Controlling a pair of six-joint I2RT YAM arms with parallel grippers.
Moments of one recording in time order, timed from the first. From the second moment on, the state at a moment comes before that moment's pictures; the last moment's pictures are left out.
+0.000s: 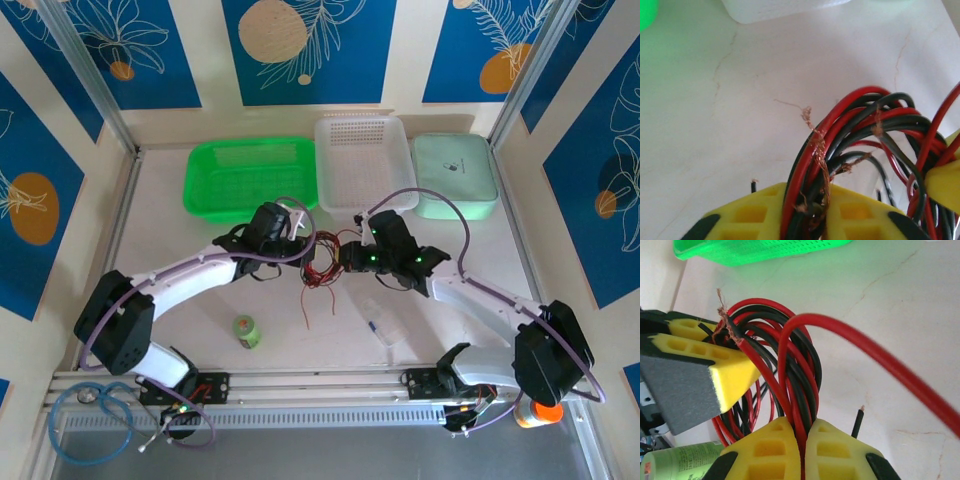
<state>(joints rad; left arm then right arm) -0.69 1.49 0.94 -0.20 0.24 -0.44 0.63 1.23 0.77 -0.25 -0.25 0.62</state>
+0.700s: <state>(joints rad) -0.71 1.69 0.98 -0.33 0.03 -0.58 0.74 1.63 1.09 -0.71 -0.01 0.77</state>
